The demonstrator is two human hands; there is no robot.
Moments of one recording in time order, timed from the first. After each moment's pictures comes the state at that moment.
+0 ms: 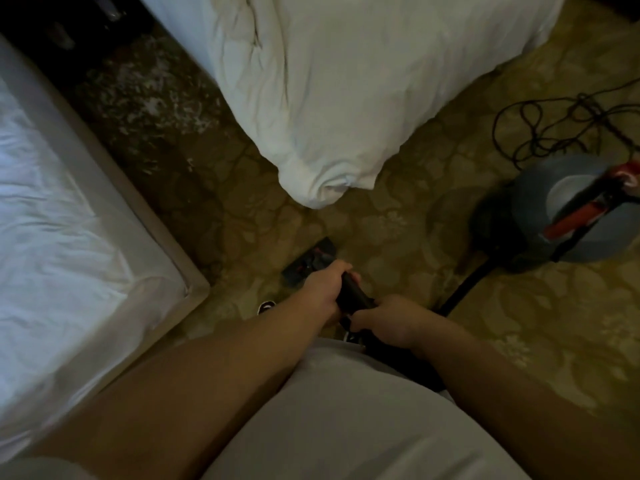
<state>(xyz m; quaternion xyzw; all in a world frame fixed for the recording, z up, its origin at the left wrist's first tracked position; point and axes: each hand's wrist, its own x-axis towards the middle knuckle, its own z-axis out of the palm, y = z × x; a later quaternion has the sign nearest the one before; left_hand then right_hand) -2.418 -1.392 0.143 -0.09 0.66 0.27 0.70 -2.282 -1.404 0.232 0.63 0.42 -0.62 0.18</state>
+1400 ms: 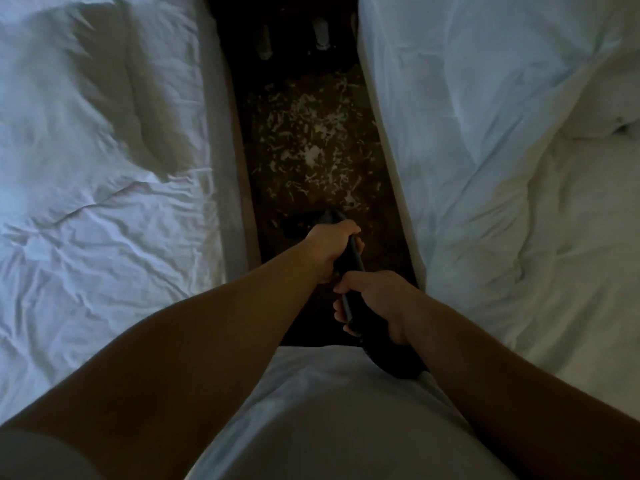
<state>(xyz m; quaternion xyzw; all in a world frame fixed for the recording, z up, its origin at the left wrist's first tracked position) -3.074 -0.980 0.187 -0.16 0.65 0.42 0.61 -2.940 -0.972 0.239 0.55 0.37 -0.73 0.16</state>
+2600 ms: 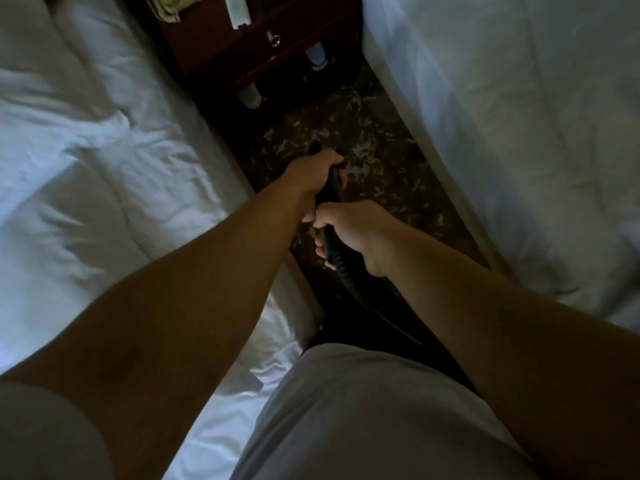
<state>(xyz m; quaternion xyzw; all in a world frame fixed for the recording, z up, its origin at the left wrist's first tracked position) -3.593 -0.649 0.161 -0.07 0.69 0.36 0.63 -3.473 -0.673 0.220 0.59 0.28 -0.76 0.08</state>
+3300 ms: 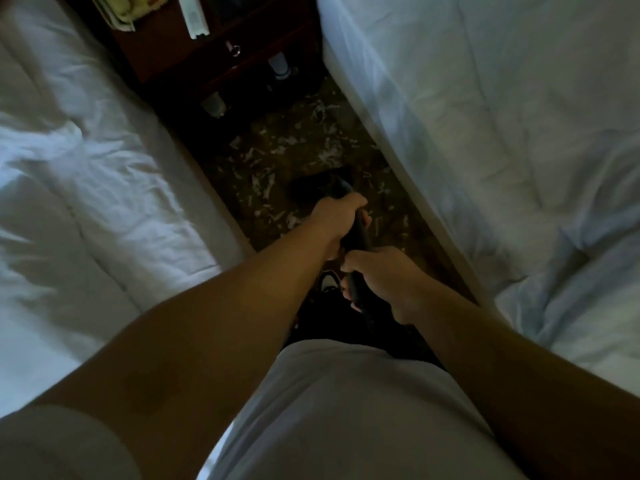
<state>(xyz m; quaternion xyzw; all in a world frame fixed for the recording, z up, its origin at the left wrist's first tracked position) -3.500 -0.661 0.127 -0.02 0.67 0.29 0.69 -3.379 -0.699 0.209 0.64 0.26 -0.72 0.06</state>
